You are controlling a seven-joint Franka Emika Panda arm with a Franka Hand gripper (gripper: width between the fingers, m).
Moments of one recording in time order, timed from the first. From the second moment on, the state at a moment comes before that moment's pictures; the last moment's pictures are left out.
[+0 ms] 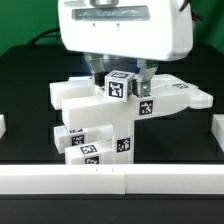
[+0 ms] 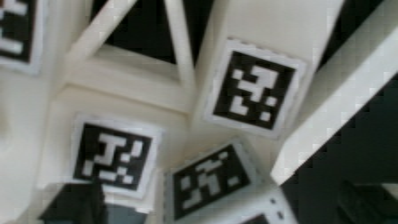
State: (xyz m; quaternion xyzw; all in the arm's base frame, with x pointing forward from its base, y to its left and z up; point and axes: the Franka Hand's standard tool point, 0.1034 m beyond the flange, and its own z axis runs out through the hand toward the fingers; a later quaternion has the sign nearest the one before) arm 0.635 -0.025 0.109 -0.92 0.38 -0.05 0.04
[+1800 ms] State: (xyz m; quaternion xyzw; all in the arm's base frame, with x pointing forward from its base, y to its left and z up) arm 0.637 -0.042 0.111 -0.82 0.57 -0.06 0.05
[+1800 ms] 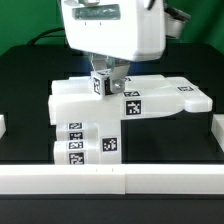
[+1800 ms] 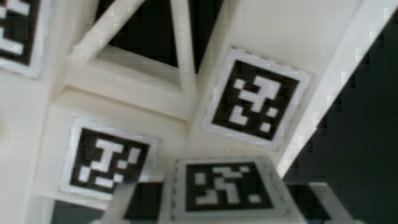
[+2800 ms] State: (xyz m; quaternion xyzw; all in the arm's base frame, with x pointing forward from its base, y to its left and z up) arm 0.637 -0.042 0.112 -0.63 0.77 -0.04 0.07
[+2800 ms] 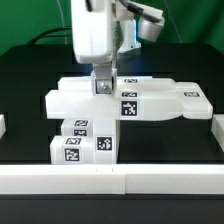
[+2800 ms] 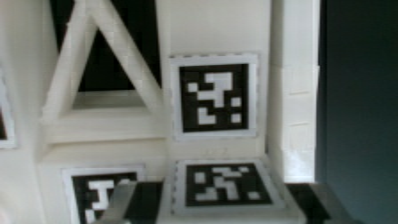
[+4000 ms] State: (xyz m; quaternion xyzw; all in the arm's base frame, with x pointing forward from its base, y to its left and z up) arm 0.627 -0.013 0.141 -0.59 0.80 -0.03 0.10
